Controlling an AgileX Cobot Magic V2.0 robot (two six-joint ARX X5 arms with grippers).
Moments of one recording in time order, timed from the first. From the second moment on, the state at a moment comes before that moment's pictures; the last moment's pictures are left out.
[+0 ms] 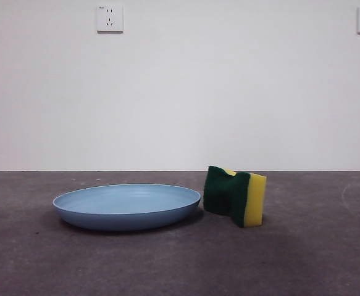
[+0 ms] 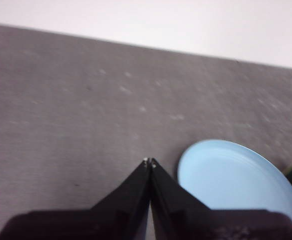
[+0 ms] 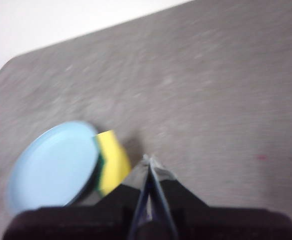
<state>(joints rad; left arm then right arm) 0.02 0.52 0.48 -0.28 0.20 -0.18 0.08 0.68 0.60 -0.35 -0.32 0.24</state>
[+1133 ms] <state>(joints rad) -0.13 1.38 0.86 -0.30 0.34 -0.18 0.16 1.02 0.84 -0.54 -0.52 0.13</state>
